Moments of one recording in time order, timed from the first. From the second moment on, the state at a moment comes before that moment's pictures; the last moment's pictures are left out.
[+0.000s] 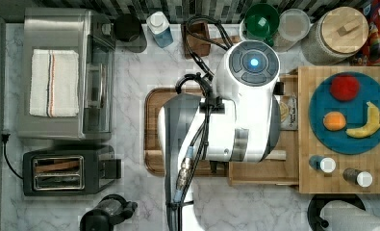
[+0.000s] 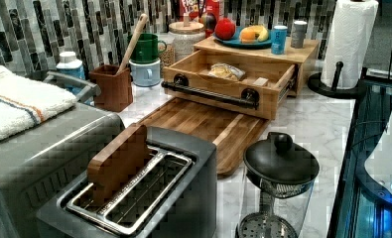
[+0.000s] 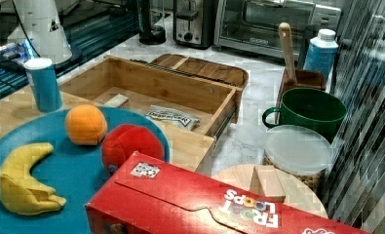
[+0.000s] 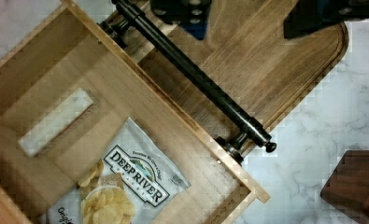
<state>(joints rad) -0.04 0.05 -0.03 -1.86 0.03 0.26 -0.07</state>
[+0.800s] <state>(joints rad) -0.06 0.07 -0.03 -1.87 0.03 0.27 -0.11</state>
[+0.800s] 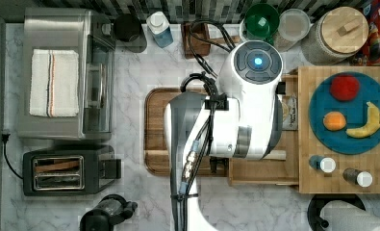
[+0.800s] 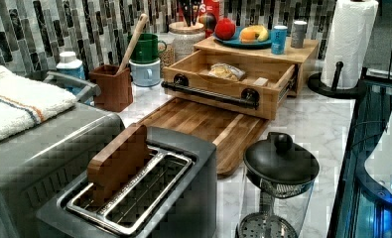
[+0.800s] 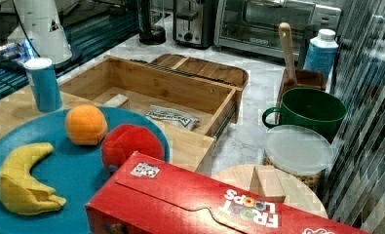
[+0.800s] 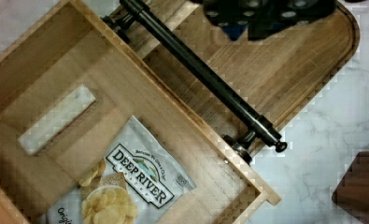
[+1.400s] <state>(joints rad) -0.05 0.00 0.02 -2.03 0.03 0.37 -0.49</state>
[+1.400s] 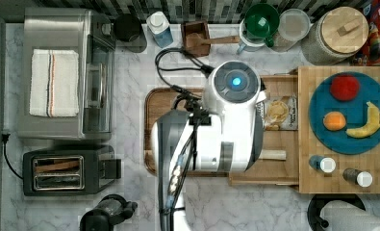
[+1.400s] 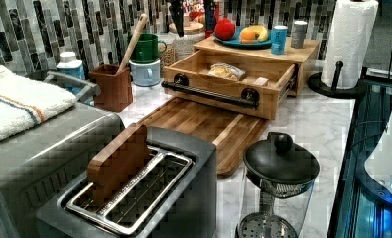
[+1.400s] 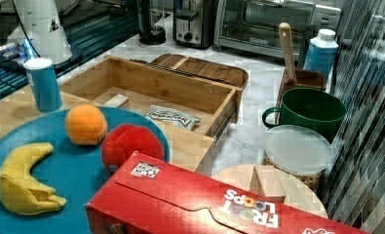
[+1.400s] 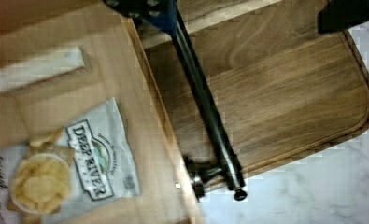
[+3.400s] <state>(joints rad) -0.07 0.18 0.14 -2.36 -0.09 0.84 -0.73</state>
